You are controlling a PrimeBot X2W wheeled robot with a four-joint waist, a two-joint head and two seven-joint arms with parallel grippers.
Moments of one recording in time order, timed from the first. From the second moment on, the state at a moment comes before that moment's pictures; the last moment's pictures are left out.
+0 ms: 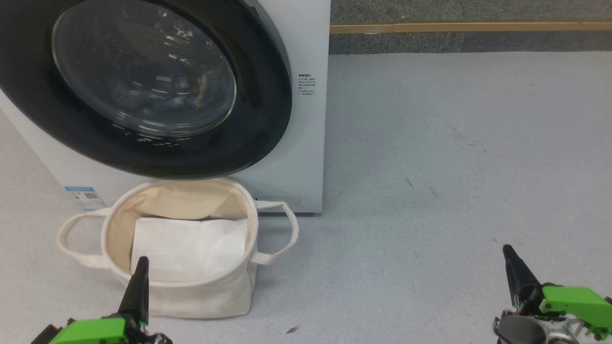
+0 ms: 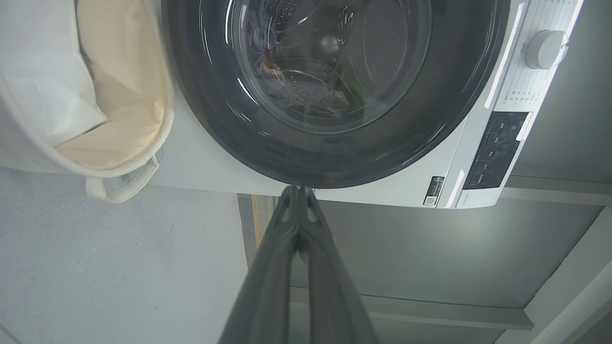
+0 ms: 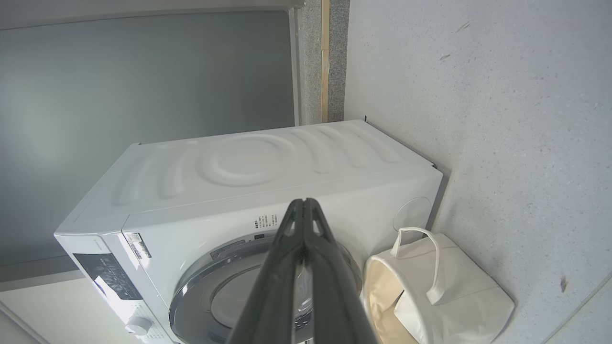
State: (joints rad) left arm -0.08 0.04 0.08 0.27 -1.62 -0.12 0.10; right arm -0.09 -0.04 -0.13 0.28 1.61 0.13 0.11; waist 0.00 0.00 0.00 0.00
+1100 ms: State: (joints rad) left arm -0.02 0.03 0.08 0.37 -1.60 -0.12 0.08; right arm -0.04 -0.03 -0.11 0.38 1.61 0.13 0.08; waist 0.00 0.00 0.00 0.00
